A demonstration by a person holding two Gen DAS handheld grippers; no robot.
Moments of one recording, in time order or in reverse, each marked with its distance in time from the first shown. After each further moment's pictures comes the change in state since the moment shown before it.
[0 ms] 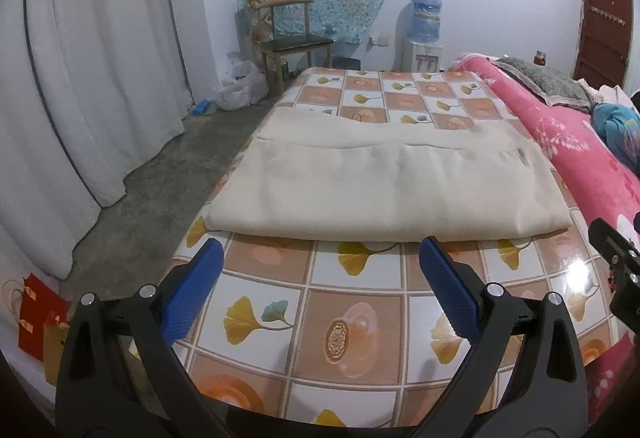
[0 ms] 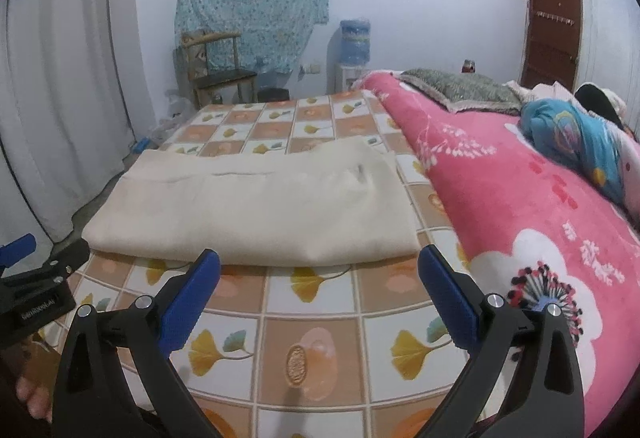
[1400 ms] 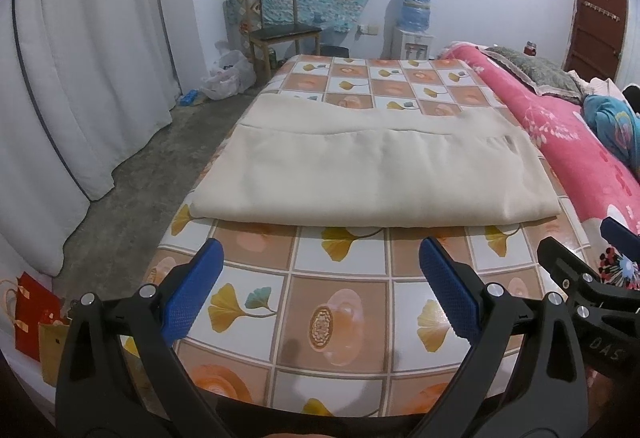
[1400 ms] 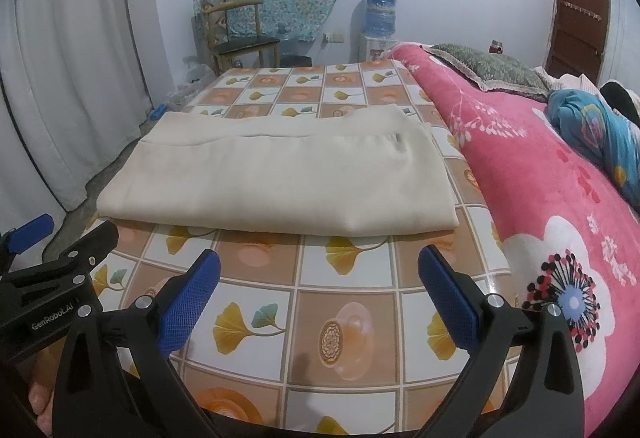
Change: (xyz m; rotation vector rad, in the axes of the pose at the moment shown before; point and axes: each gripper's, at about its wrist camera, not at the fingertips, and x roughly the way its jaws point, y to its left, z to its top) left arm 0.000 -0.006 -0.004 0.010 0.045 -0.049; right arm 0.014 0.028 -0.009 -0.044 0.116 0.052
